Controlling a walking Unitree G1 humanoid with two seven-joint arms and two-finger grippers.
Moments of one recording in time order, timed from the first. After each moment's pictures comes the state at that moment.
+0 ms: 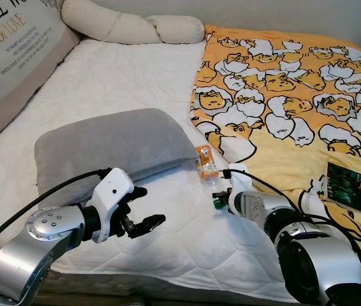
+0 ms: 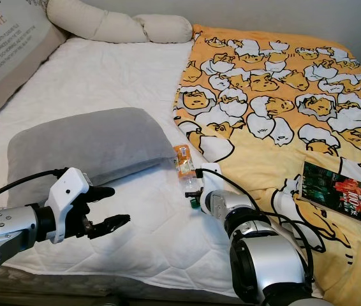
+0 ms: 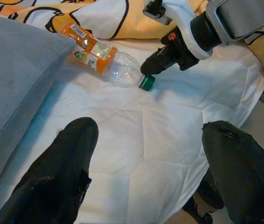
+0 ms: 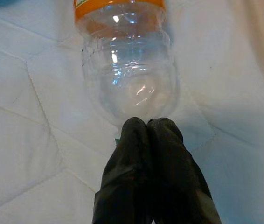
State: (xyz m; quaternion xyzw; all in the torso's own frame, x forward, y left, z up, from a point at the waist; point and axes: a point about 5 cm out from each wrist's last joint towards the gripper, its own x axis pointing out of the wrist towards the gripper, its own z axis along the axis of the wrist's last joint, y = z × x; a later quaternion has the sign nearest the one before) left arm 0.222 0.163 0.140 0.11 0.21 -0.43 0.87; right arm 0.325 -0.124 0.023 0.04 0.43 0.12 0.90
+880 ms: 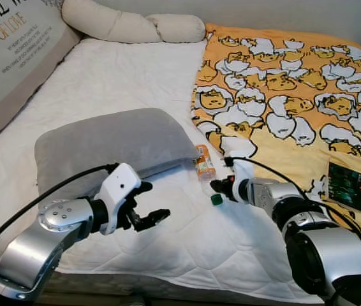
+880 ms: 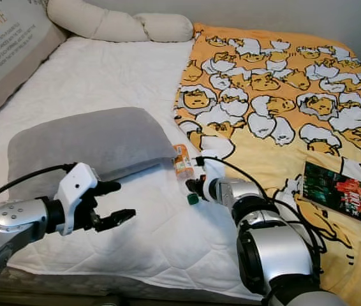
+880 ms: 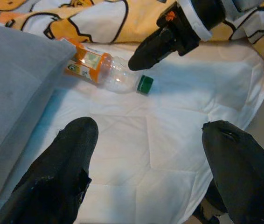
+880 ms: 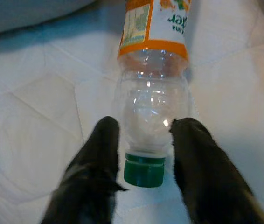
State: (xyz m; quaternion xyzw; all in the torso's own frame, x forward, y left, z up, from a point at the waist) left arm 0.234 0.155 0.135 0.13 0.21 -0.44 0.86; right arm 0.341 -0.131 0.048 0.03 0.40 0.21 0.89
